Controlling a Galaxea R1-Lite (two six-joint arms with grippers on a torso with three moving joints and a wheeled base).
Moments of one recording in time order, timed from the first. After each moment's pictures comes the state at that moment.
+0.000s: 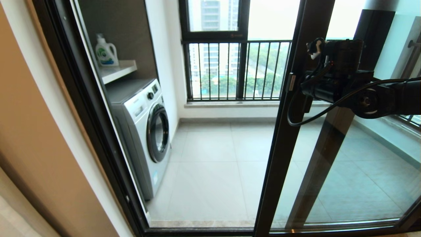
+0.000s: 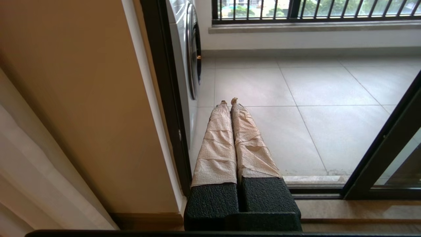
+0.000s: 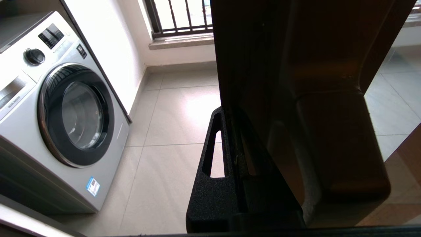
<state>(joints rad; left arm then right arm) 0.00 0.00 0.00 0.00 -0.02 0.03 0.22 1.95 -1.53 -0.33 -0.18 0.10</state>
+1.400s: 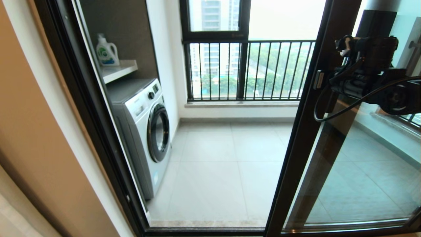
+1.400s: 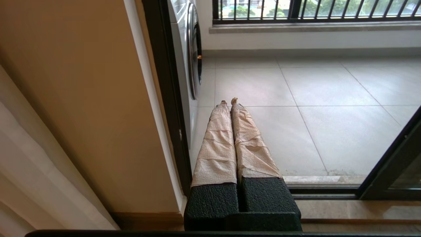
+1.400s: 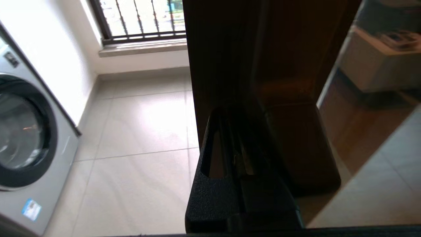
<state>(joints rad) 0.00 0.00 0.00 0.00 -0.02 0.03 0.02 1.89 -1.47 -0.33 -0.18 0.01</state>
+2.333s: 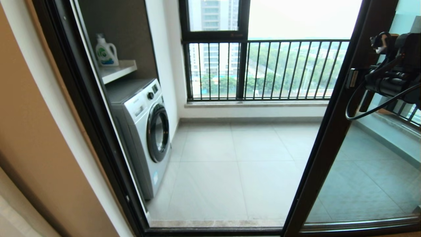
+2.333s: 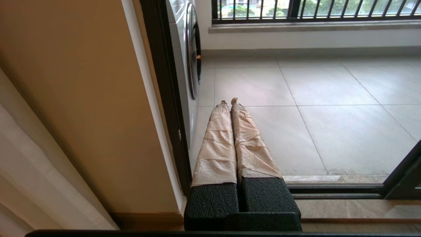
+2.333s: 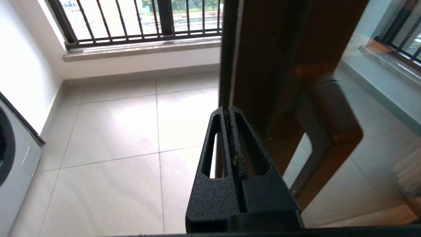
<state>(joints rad) 0.00 0.00 0.00 0.00 -0.02 0.03 -0.11 1.82 -1.42 -0.33 -0.10 -0.05</state>
